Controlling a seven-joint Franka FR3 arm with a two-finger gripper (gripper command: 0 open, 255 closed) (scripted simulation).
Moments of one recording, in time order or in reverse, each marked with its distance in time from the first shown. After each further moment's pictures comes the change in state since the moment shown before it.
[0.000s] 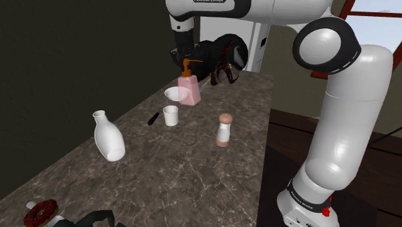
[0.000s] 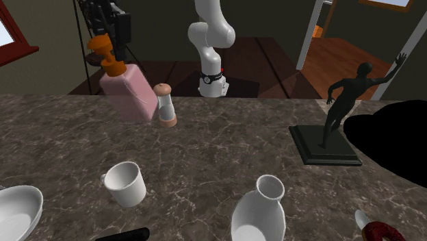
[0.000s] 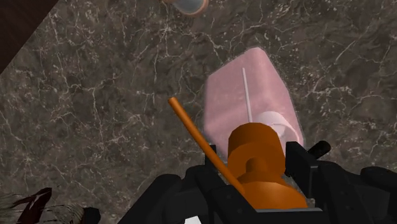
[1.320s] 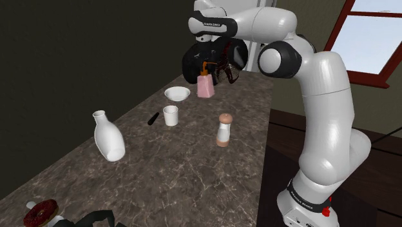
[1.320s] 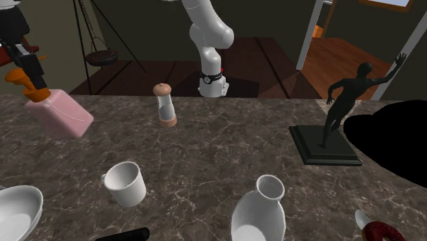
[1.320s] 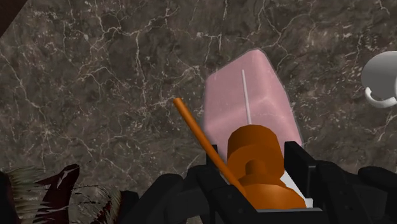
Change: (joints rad) arm -0.201 0.337 -0.110 0.310 -0.003 0.075 -0.313
